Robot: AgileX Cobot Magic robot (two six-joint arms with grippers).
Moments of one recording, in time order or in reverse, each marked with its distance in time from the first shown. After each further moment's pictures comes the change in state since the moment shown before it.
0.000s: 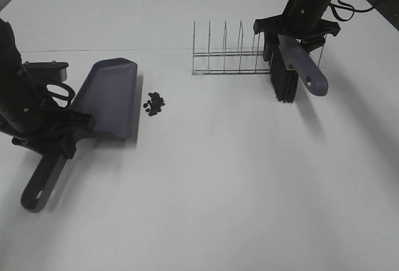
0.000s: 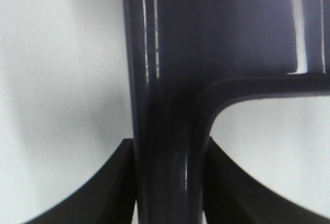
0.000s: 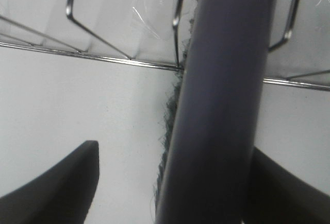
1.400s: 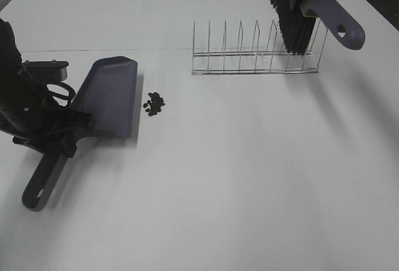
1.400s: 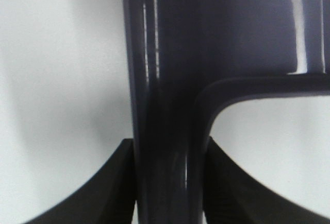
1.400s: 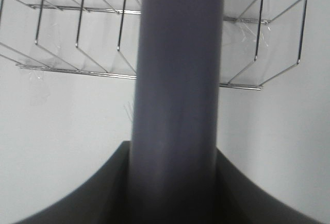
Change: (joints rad) left arm 0.000 0.000 0.000 0.001 -0.011 0.000; right arm 0.012 -0.226 -0.001 -0.065 0.087 0.072
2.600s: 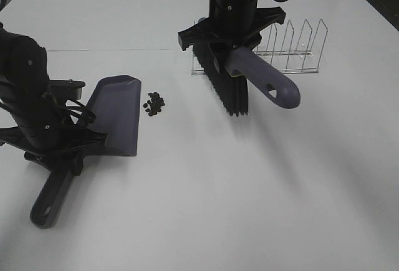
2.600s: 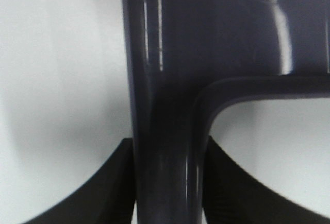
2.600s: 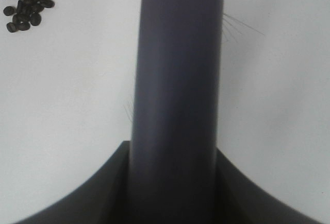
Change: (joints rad) left arm -0.089 0.087 -0.003 0.140 0.010 -0.216; right arm 0.385 -0.045 0.272 -0.161 0.006 0.138
